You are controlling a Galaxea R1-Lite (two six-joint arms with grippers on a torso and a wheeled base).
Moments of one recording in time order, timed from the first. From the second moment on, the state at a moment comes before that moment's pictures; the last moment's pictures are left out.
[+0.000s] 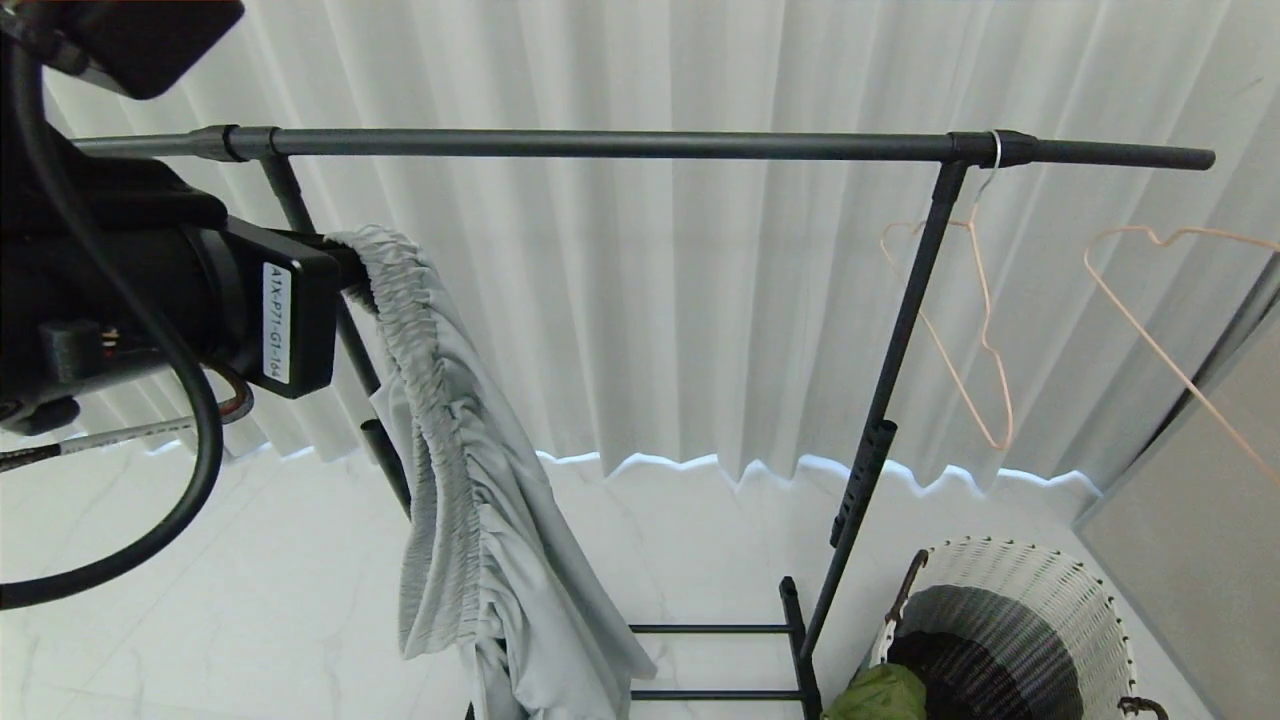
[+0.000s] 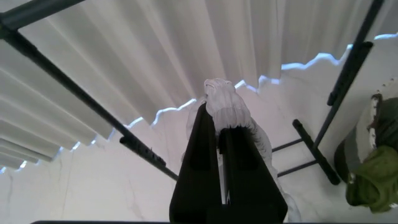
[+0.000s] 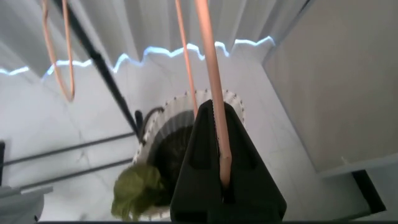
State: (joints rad) left arm -0.72 1.26 -1.21 0.20 0.48 0.22; right arm -0.03 1.13 -0.88 0.08 -0.18 0.08
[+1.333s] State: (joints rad) left arm -0.69 1.24 -1.13 0.17 0.52 0.24; right arm 0.37 0.97 -0.78 0.00 -0.11 -0.02
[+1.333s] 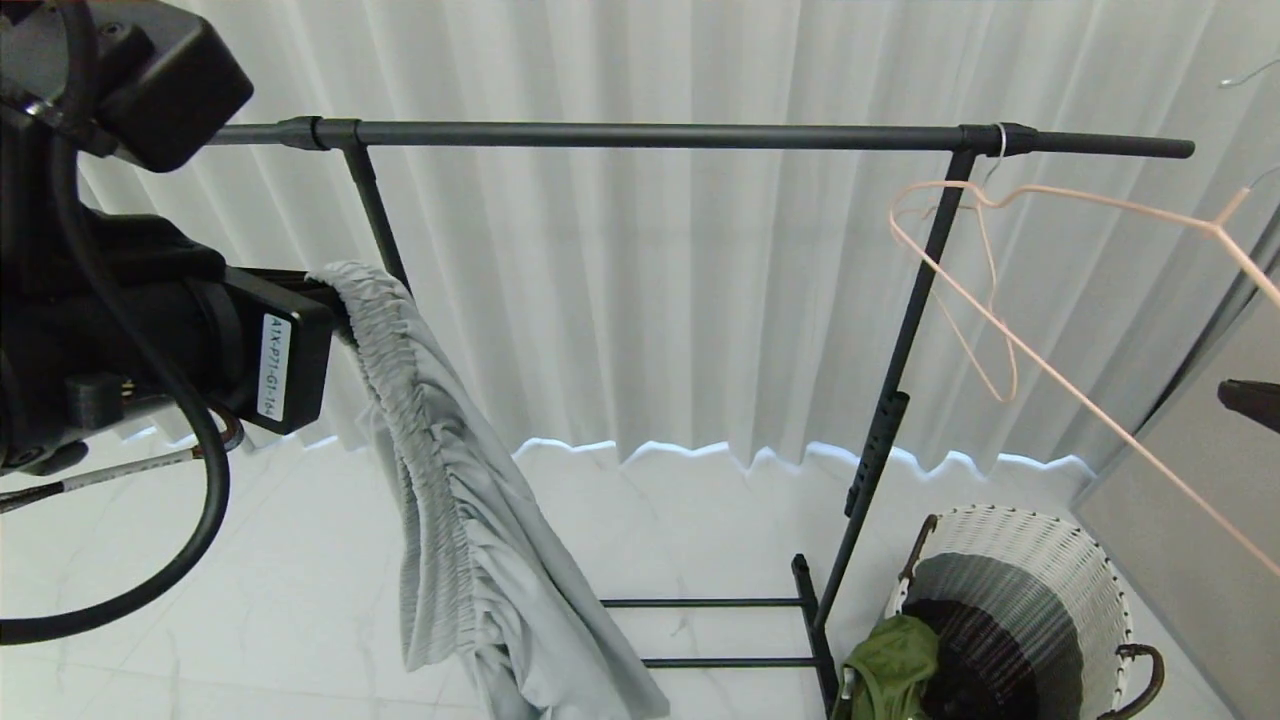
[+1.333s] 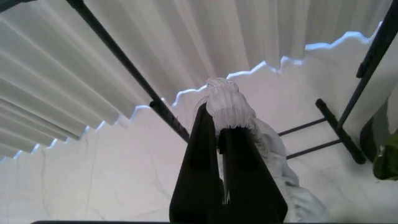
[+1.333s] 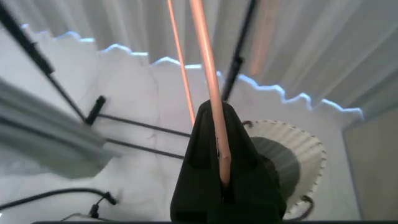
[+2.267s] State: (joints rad) left arm -0.71 1.32 -1.15 0.16 0.55 0.26; right arm 0.96 0.87 -0.60 0.01 -0.11 0.09
